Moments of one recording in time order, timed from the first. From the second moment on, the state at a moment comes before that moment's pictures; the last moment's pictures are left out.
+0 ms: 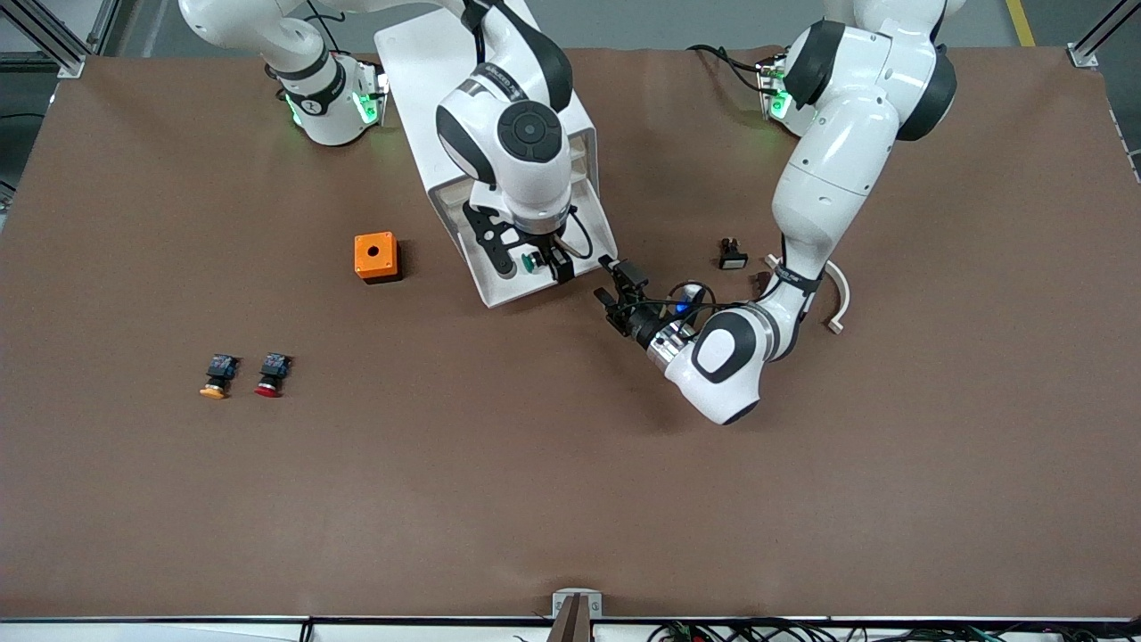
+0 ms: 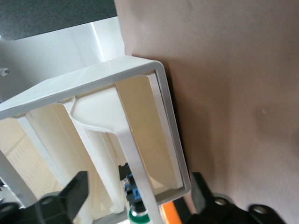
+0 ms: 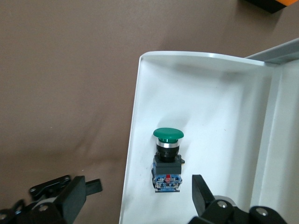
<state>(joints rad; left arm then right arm) -0.37 1.06 -0.10 -1.27 -1.03 1.44 -1.99 0.83 0.44 0.00 -1.65 0.03 2.00 1.87</state>
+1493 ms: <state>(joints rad) -0.26 0.87 0.04 -1.19 -0.67 1.60 -0.73 0.89 0.54 0.00 -1.67 0.02 2.05 1.92</state>
